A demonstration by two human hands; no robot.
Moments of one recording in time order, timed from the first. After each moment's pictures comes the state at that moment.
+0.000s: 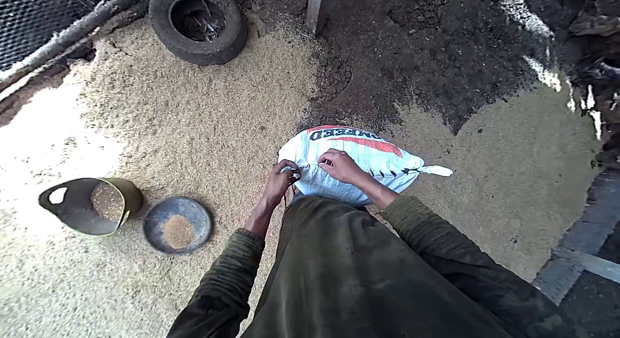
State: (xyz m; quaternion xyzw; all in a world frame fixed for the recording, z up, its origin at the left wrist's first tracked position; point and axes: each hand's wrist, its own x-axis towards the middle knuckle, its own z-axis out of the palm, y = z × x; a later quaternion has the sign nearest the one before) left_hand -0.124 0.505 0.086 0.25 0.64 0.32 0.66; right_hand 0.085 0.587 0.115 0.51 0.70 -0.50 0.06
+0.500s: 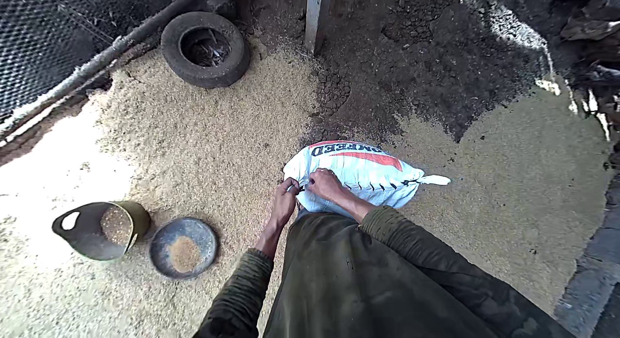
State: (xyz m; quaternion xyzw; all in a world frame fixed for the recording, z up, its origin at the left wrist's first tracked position) left_hand -0.121 0.499 0.059 0.34 0.62 0.39 0.59; right_hand 0.027 0.585 0.109 0.51 0.71 -0.44 0.20
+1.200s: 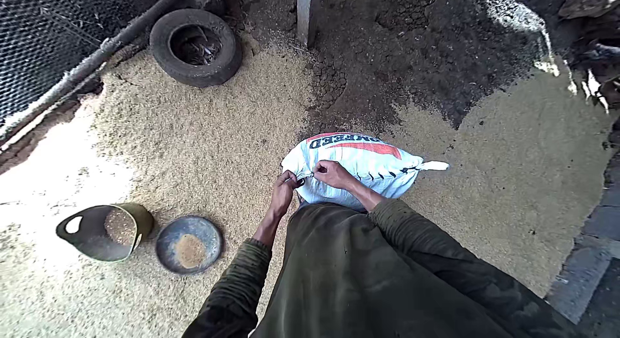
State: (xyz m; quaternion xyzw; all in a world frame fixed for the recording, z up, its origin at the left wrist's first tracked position) left_hand -0.121 0.507 0.070 0.29 0.60 0.39 0.63; right_hand 0.067 0.583 0.097 0.54 0.61 -0.58 0.02
